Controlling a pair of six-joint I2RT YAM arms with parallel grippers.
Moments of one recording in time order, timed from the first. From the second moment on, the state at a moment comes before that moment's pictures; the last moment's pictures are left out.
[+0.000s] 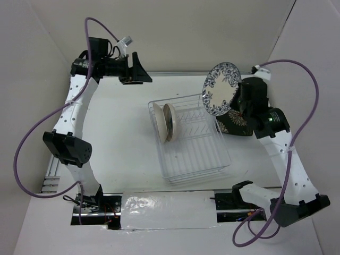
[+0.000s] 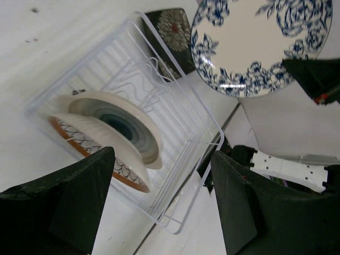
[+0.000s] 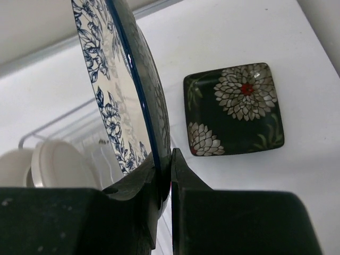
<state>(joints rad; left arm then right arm) -0.19 1.83 2.14 -0.96 0.83 -0.33 0.25 1.08 1.40 -0.78 0.39 0.45</state>
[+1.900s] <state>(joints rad) 0.03 1.70 1.97 -0.89 0.85 -0.43 0.83 1.53 1.58 -1.06 0.72 0.67</state>
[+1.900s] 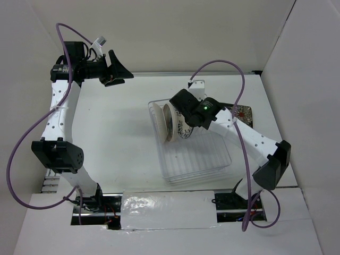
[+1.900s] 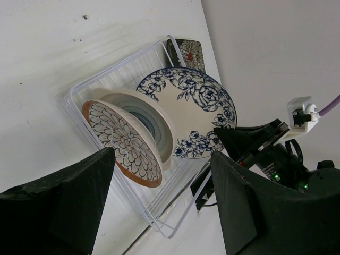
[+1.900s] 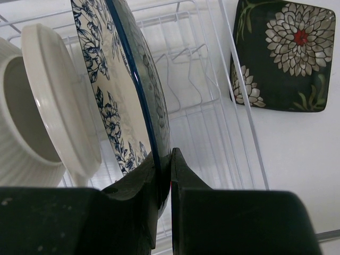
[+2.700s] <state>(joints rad) 0.03 1.70 1.97 -0.89 0.85 -0.43 0.85 1.64 1.57 -1.04 0.70 0.74</state>
